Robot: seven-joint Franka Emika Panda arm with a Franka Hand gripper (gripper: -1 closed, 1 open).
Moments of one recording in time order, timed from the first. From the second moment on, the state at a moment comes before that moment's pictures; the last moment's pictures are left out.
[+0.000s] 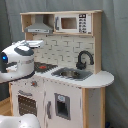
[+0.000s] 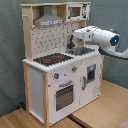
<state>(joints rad) -0.89 -1.20 1.00 -2.35 -0.46 3.41 -1.06</state>
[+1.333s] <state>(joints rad) -1.20 -1.06 1.05 -2.15 -0.46 3.45 -1.06</state>
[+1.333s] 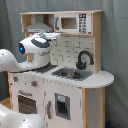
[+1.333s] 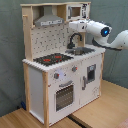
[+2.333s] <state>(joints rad) -1.22 -0.86 1.12 -1.99 -0.46 3.32 -1.15</state>
